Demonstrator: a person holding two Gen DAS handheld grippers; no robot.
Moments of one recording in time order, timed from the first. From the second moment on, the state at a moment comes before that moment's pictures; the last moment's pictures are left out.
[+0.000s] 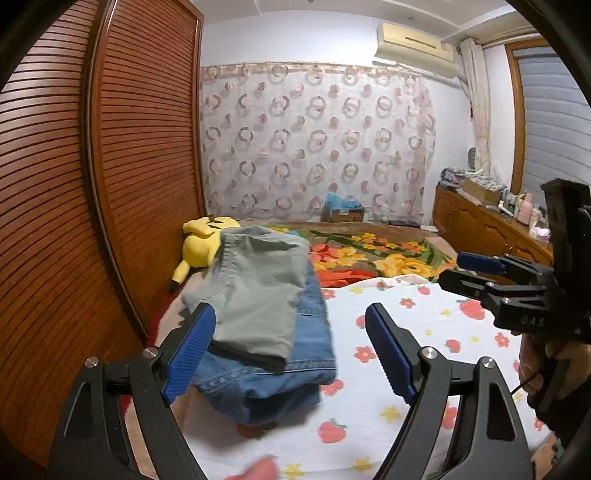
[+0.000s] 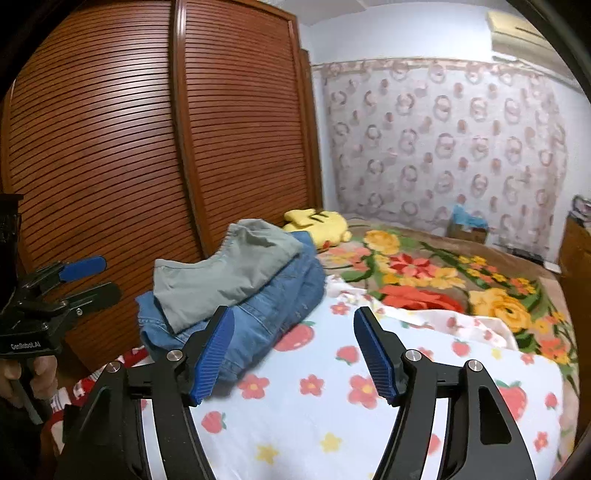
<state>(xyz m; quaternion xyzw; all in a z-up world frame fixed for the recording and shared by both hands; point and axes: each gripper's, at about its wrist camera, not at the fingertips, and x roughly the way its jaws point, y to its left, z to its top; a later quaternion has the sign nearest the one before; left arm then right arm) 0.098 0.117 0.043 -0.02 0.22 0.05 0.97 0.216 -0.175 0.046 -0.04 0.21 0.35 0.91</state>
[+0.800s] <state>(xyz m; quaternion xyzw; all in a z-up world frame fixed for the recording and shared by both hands) 0.070 0.018 0.046 -0.01 0.21 -0.05 0.98 0.076 -0.235 0.060 -0.01 0.17 0.18 0.97</state>
